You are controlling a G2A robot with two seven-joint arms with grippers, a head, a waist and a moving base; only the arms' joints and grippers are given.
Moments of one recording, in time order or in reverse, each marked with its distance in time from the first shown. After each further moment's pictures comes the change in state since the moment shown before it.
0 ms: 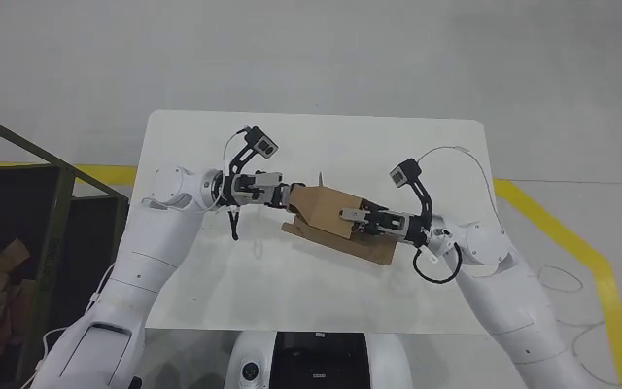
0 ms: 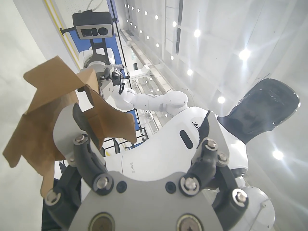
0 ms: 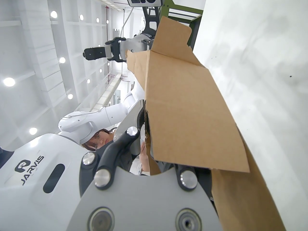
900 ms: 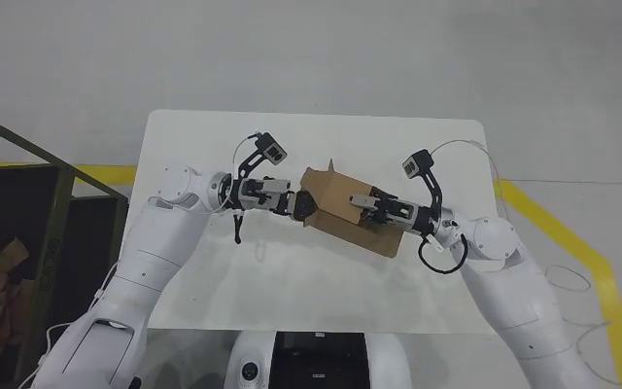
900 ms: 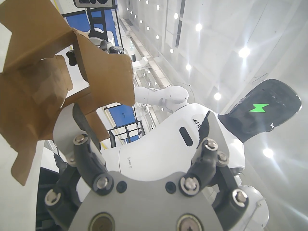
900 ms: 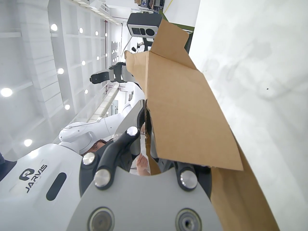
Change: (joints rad) left arm -0.015 -0.008 0.039 0.014 0.007 0.032 -0.033; right arm 0.015 0.003 0.033 0.024 -0.013 0.015 -0.042
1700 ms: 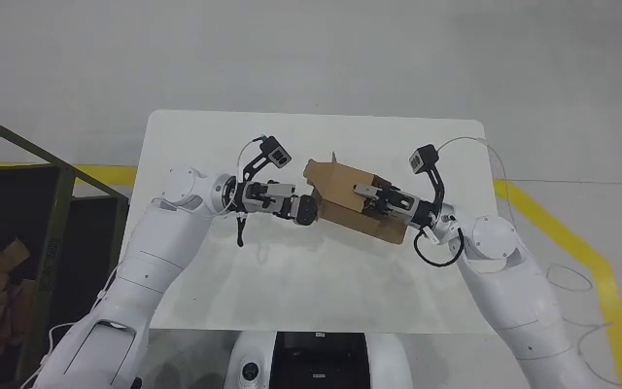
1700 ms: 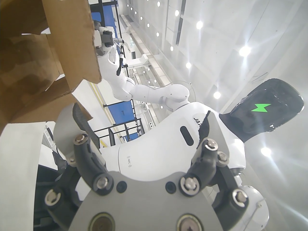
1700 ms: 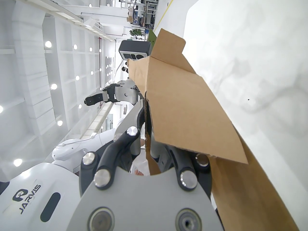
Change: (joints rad) left arm 0.006 -0.004 0.017 -0.014 0.011 0.009 0.009; right arm -0.007 -0.004 0.009 -0.014 -0.040 0.047 -0.116
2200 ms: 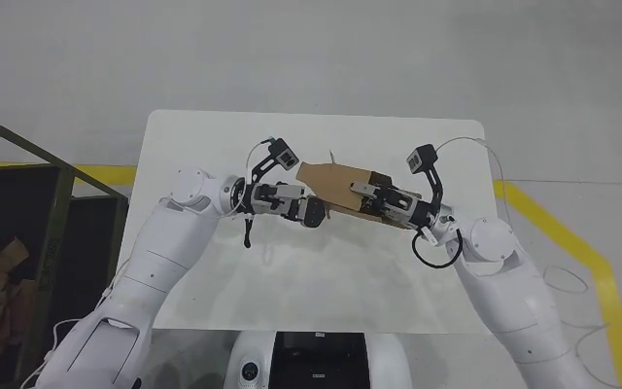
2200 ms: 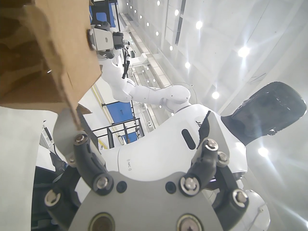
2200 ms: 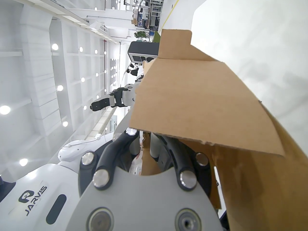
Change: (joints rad) left arm -0.015 -0.013 0.038 0.009 0.002 -0.008 0.025; right arm -0.014 -0.005 -0.007 -0.039 0.024 0.019 -0.021
